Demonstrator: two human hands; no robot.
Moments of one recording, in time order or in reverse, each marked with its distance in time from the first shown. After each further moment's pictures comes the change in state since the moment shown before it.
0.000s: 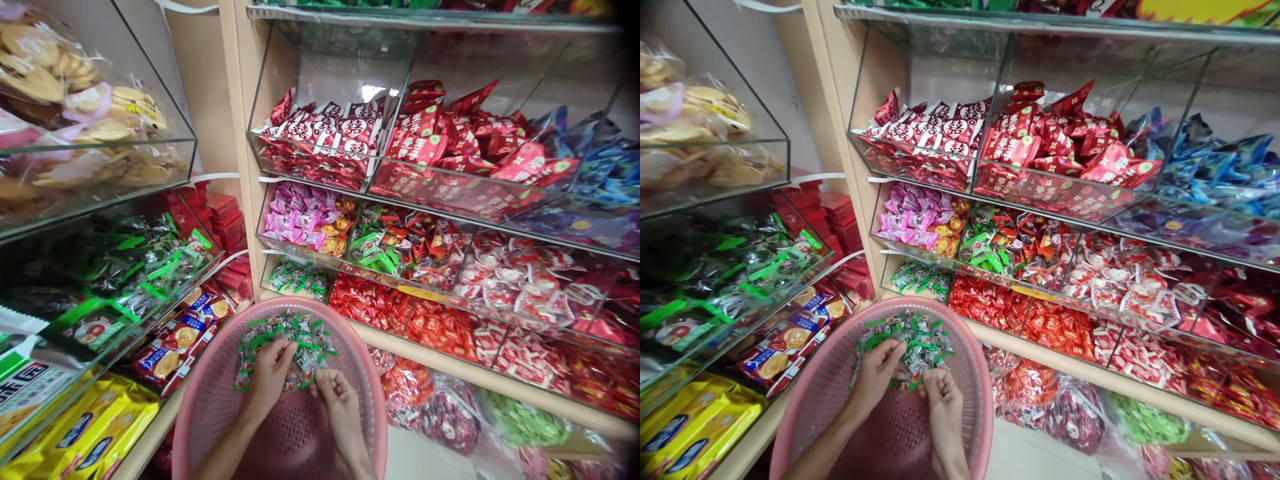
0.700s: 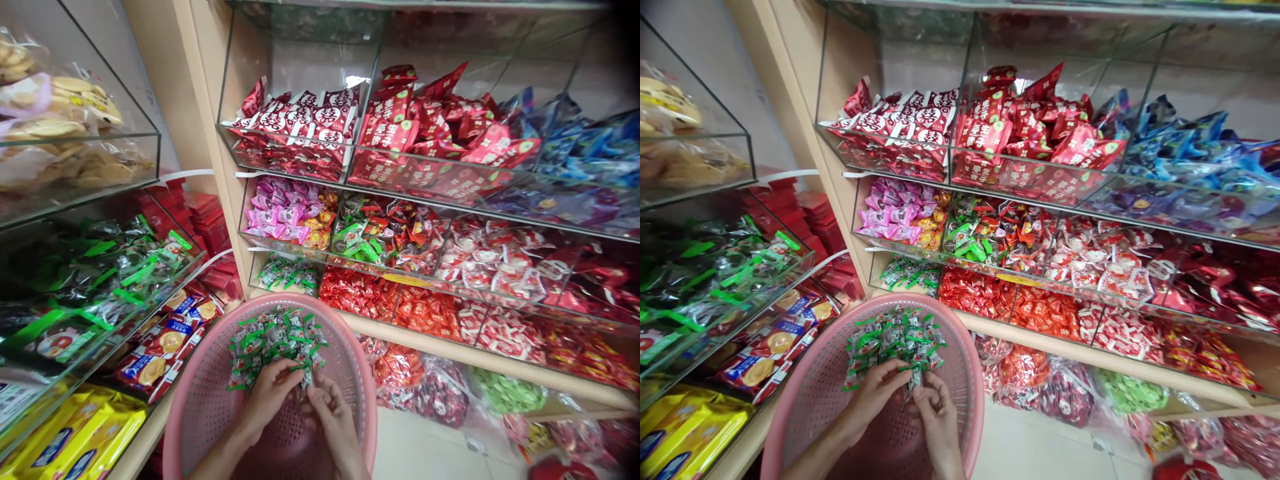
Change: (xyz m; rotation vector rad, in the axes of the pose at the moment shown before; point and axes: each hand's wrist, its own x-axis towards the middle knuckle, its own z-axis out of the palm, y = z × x) left_hand -0.029 -0.004 0.009 -0.047 -0.300 -0.216; right_hand -0.020 0.022 -0.022 0.053 0.007 0.169
